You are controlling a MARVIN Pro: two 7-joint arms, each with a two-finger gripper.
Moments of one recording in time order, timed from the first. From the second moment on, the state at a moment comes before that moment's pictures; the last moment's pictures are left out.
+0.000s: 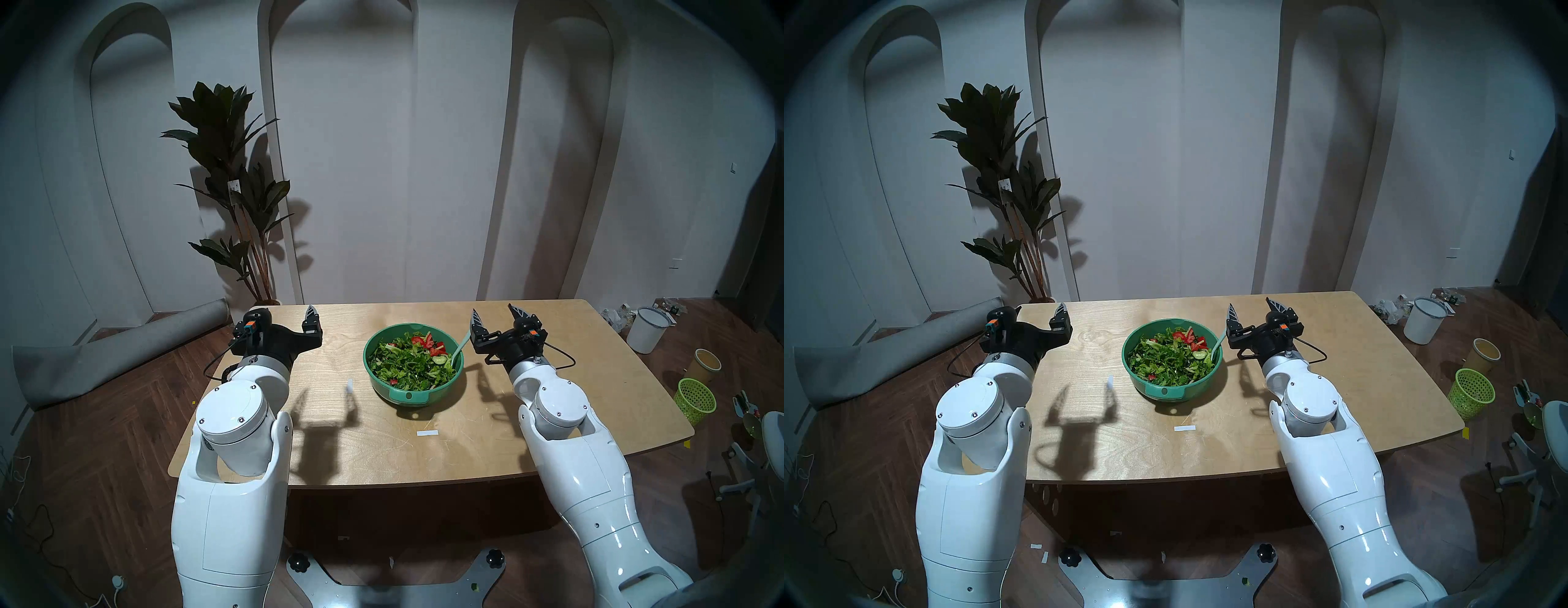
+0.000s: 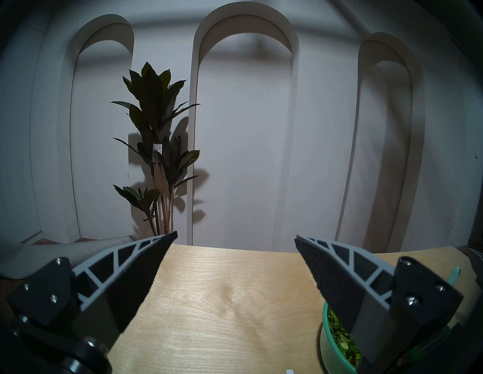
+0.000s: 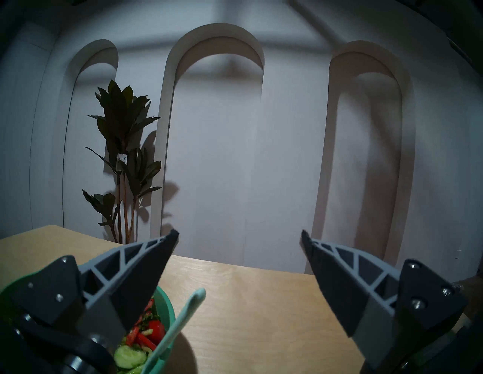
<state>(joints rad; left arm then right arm) 1.71 -1.59 -1.58 -2.06 -0.04 0.37 0.07 -1.44 -1.37 1.48 -1.49 0.14 -0.08 0.08</state>
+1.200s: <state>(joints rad) 1.71 -1.60 -1.58 -2.06 -0.04 0.37 0.07 -1.51 -1.47 1.47 -1.49 0.19 -0.10 -0.05</state>
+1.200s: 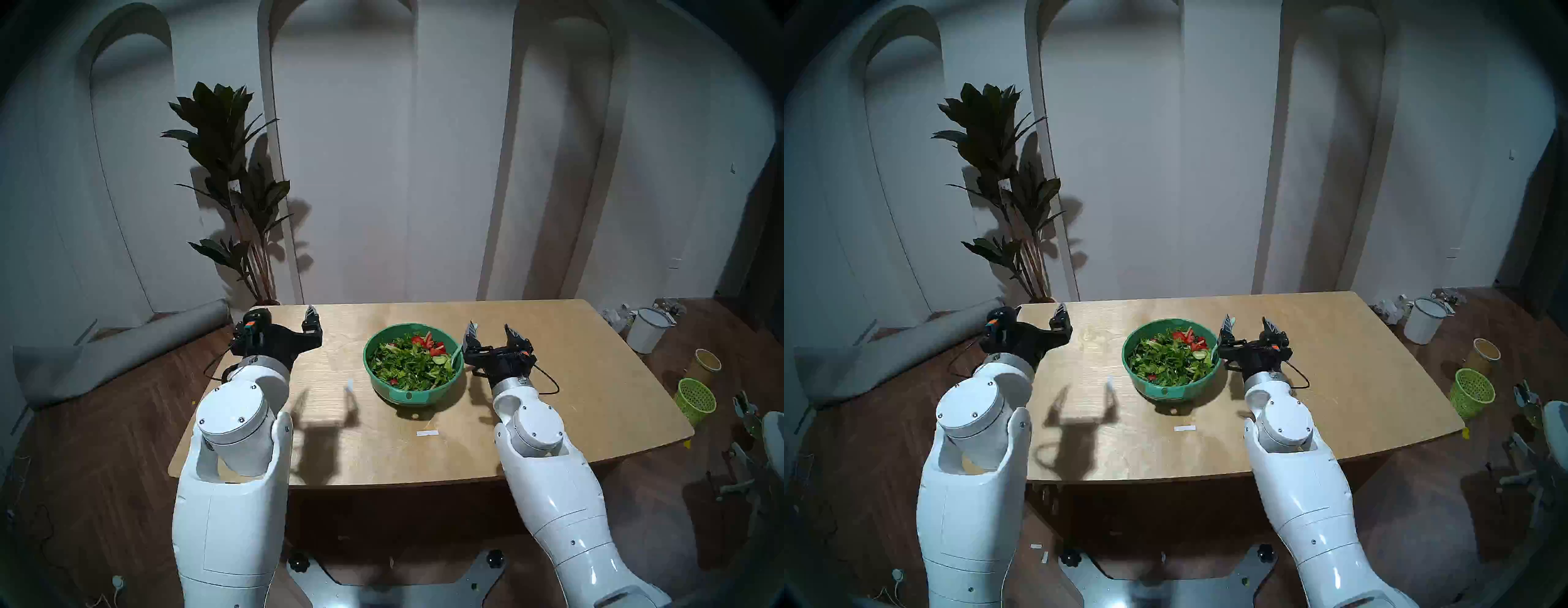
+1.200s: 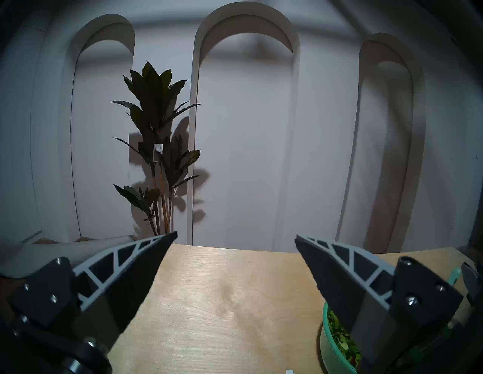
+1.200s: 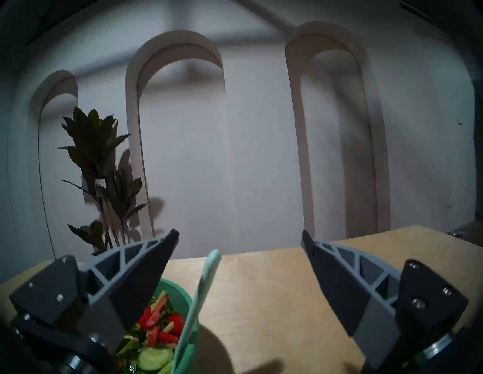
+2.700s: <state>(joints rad) 1.71 -1.60 -1.59 -2.06 -0.03 0.37 0.06 -1.30 -1.48 1.41 -1.23 0.21 -0.04 0.01</state>
